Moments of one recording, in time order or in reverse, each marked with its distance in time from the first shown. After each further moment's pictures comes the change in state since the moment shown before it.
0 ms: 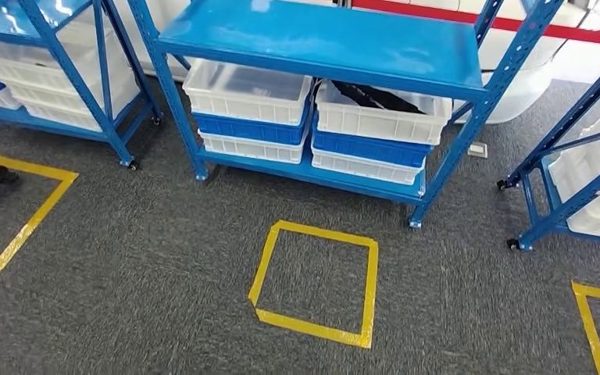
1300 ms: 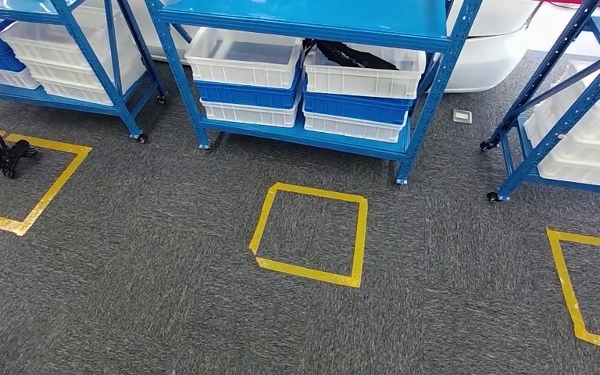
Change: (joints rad) left arm -0.005 0.000 -0.009 -0.005 0.000 0.015 -0.013; right arm -0.002 -0.001 0.012 -0.003 -0.002 0.000 0.000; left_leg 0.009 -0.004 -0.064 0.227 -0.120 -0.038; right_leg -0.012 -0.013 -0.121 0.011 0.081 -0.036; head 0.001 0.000
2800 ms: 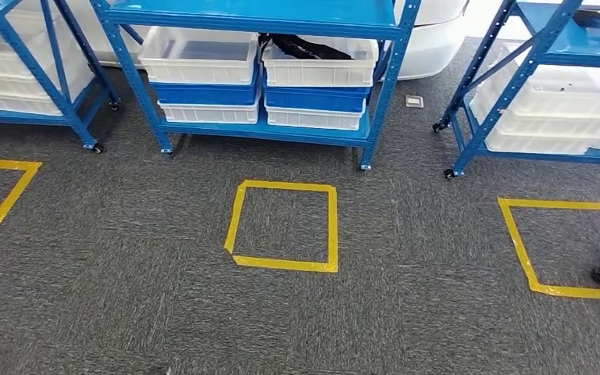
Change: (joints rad) left arm -0.004 0.000 -0.016 0.000 0.016 0.006 0.031; right arm -0.001 -0.004 0.026 0.000 -0.001 0.013 0.000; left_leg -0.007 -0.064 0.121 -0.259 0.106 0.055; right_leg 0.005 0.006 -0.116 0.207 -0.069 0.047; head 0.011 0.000
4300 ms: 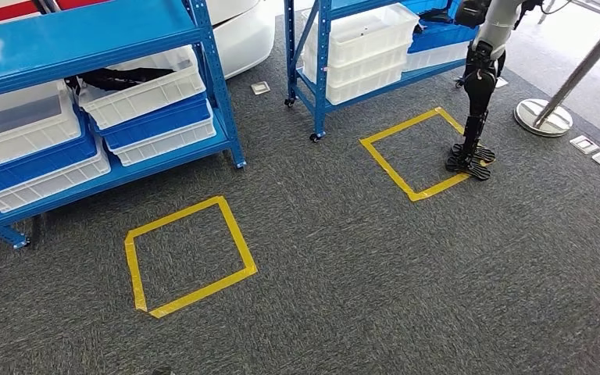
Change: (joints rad) left arm 0.006 0.009 -0.015 -0.001 0.015 0.016 0.004; right arm -0.002 0.008 0.012 0.000 -0.004 -0.006 0.013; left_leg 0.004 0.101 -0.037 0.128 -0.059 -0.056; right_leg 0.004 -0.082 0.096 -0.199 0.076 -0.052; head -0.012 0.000
